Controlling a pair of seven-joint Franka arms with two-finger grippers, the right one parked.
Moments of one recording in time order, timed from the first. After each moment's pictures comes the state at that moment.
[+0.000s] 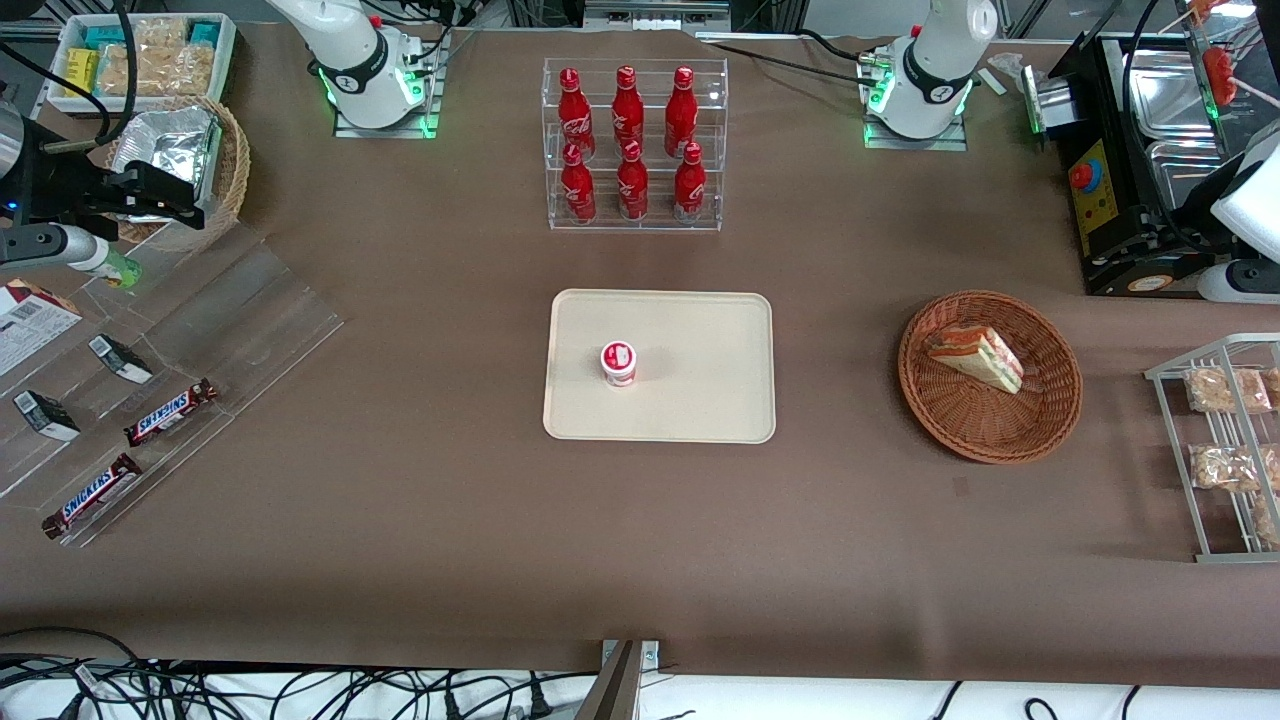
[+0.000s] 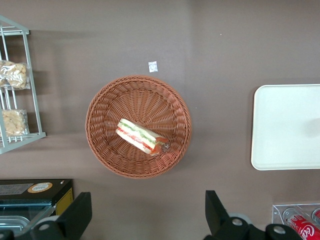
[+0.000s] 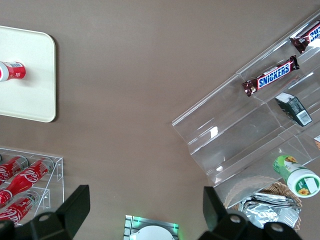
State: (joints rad) arm 0.13 0.09 -0.16 -1.49 0.00 1.54 -0.01
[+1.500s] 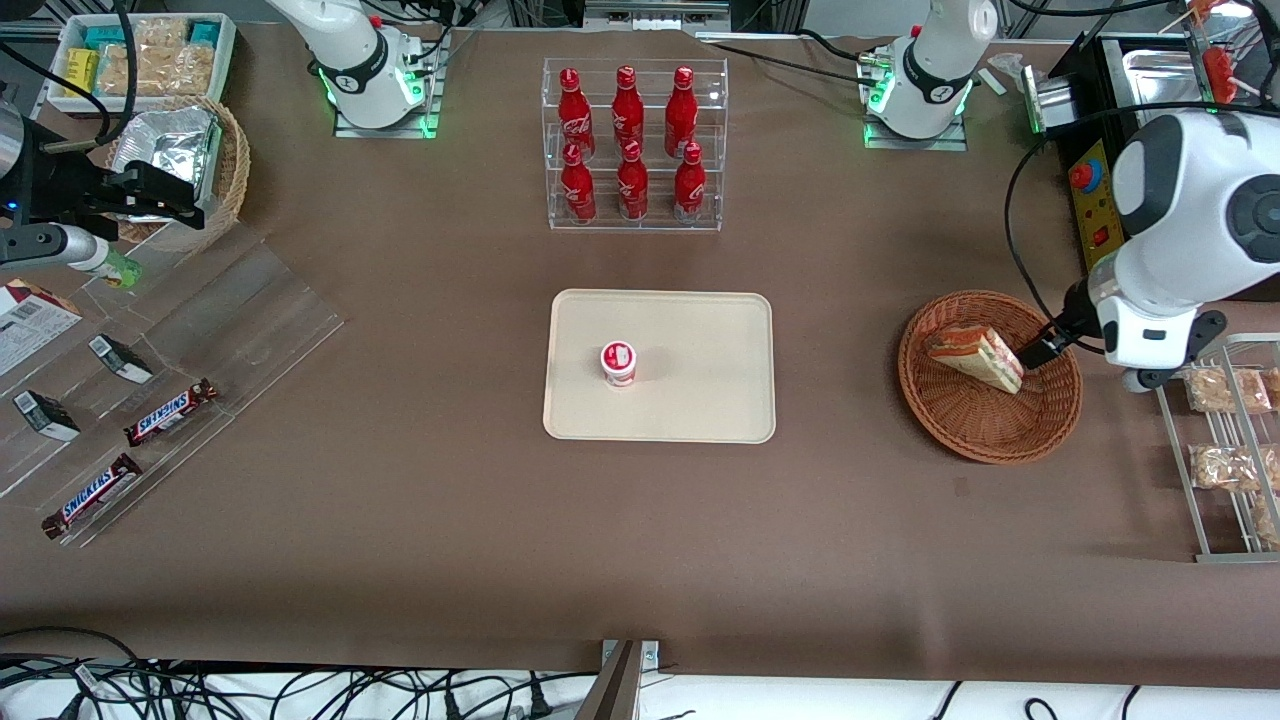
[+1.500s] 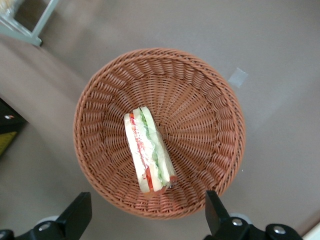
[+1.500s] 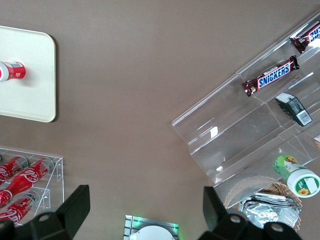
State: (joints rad) arm 0.16 0.12 -0.16 -2.02 0.09 2.07 -0.78
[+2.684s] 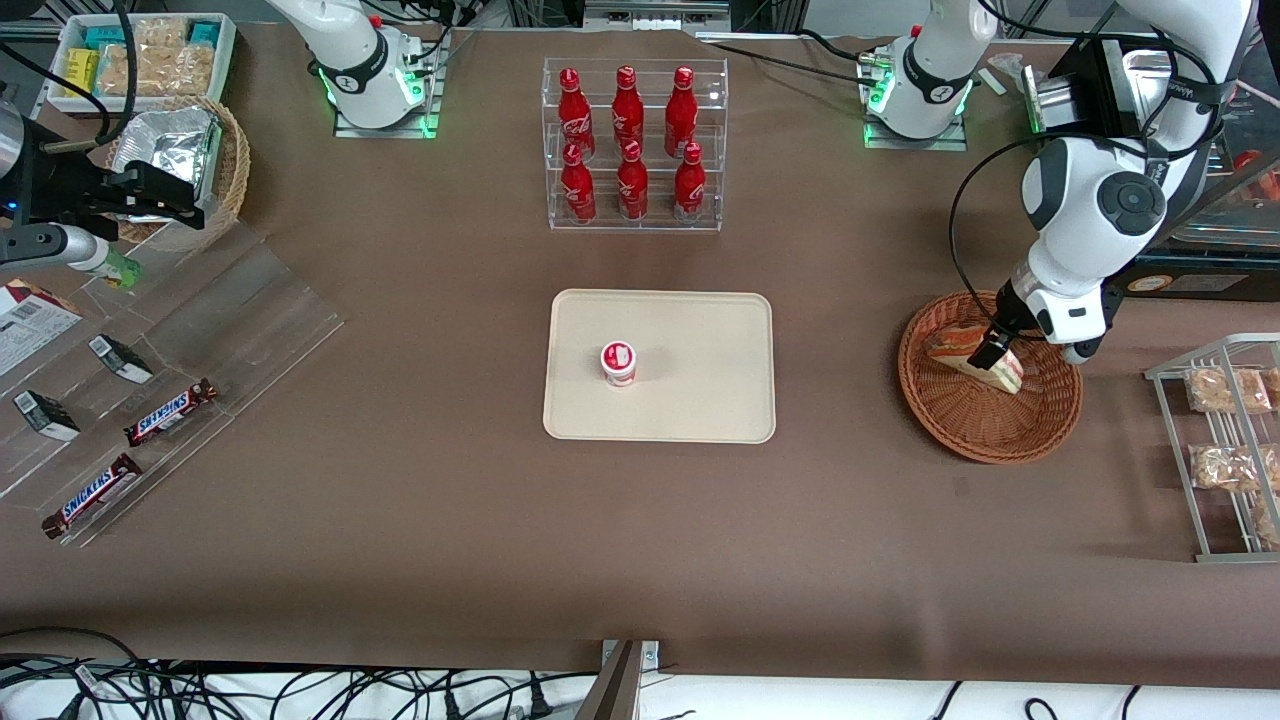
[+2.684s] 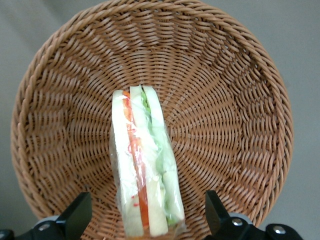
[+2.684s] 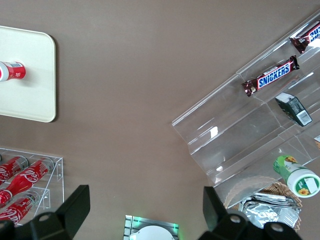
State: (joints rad) arm 0.18 0.15 -0.16 -2.39 0.10 2.64 -1.03
